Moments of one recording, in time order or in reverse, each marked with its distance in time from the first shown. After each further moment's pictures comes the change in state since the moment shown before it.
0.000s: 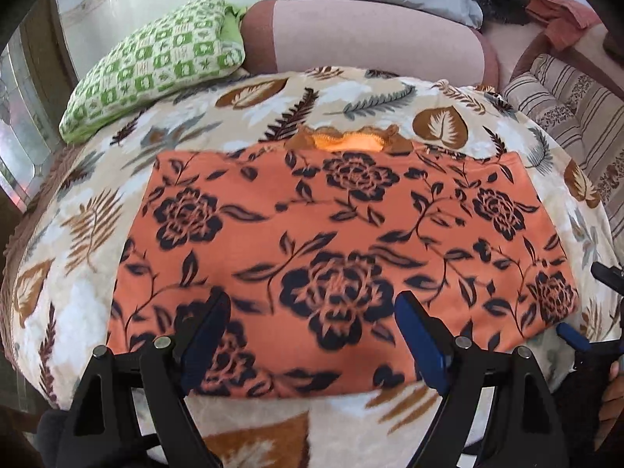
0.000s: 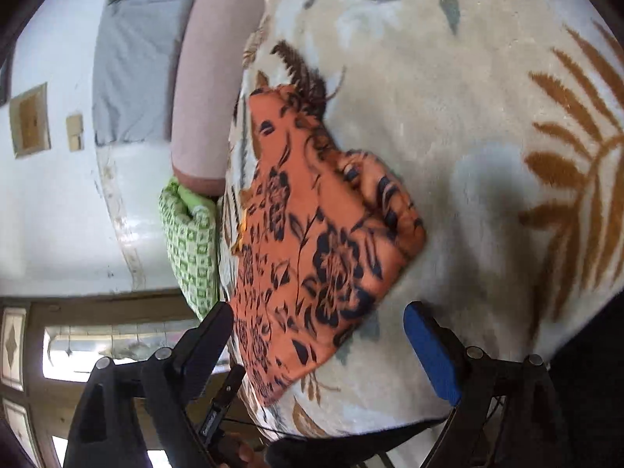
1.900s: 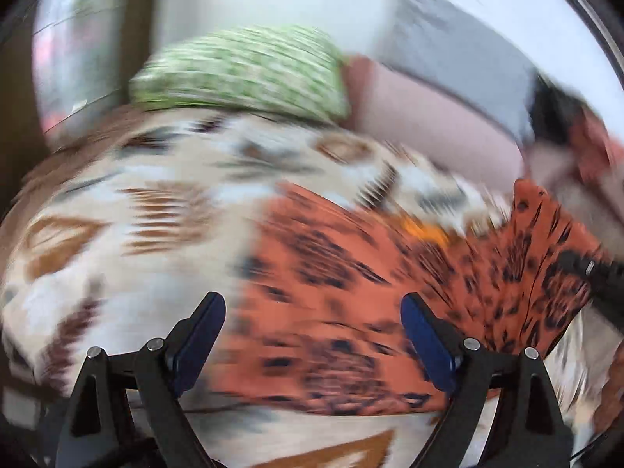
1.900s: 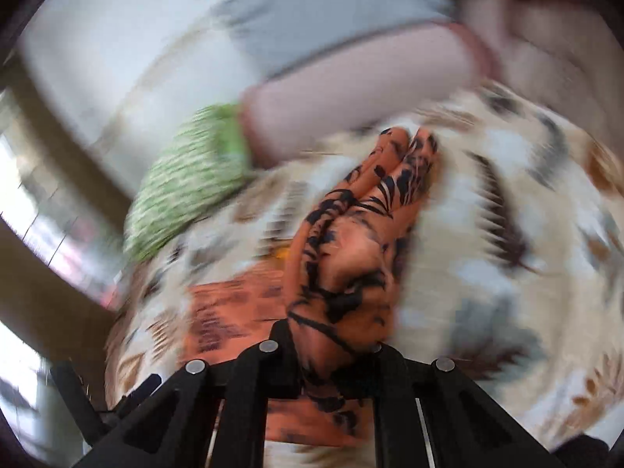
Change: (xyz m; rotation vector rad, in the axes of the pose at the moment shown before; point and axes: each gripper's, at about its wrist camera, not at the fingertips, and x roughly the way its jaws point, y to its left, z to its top) left arm -0.063 0.168 -0.017 -0.384 -0.190 -0.052; right arm 0.077 0.244 -0.113 -0.902 -0.091 -0.281
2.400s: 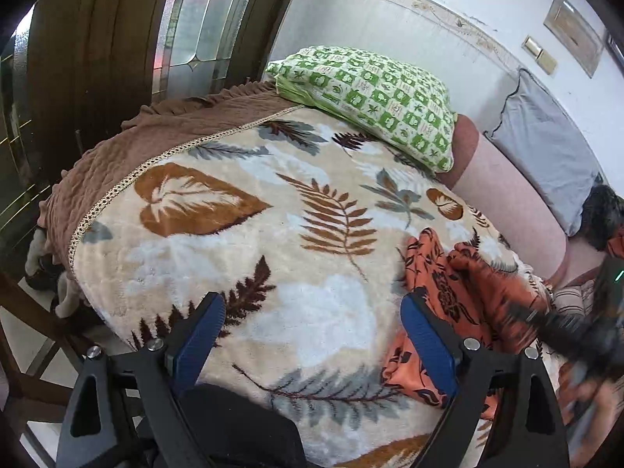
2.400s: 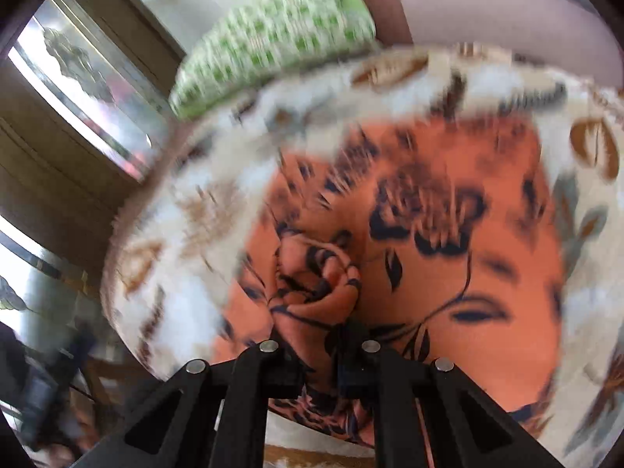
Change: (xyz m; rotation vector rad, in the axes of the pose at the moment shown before) left arm -0.041 0.147 -0.016 -0.269 -0.049 0.089; right arm 0.118 0.104 -0.020 -0.141 0.297 0.134
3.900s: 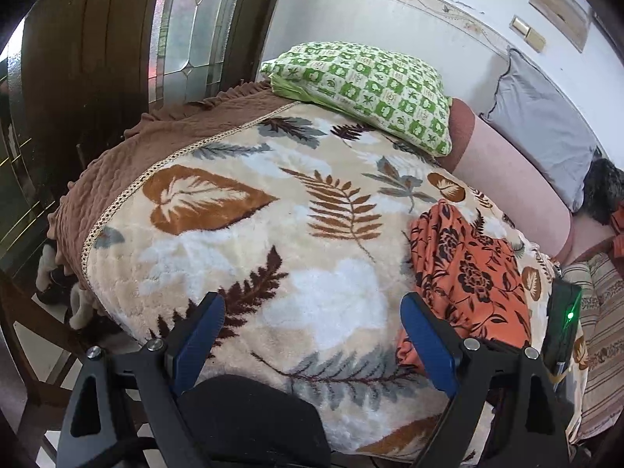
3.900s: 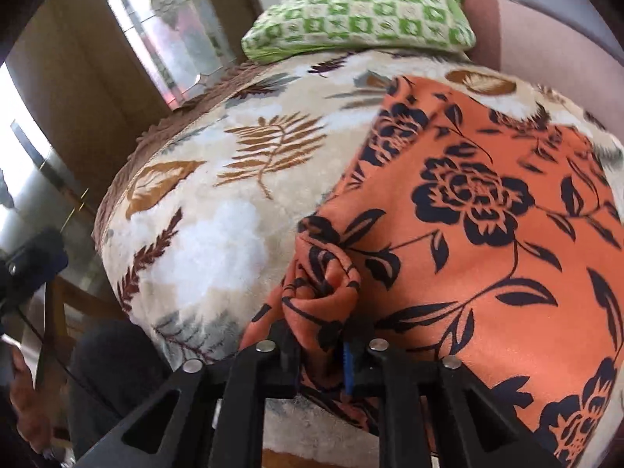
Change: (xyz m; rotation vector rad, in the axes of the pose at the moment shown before) left arm -0.009 0.001 -0.008 0.078 0.017 0.031; right arm 0.082 0.086 -0.065 -0.356 0.090 -0.014
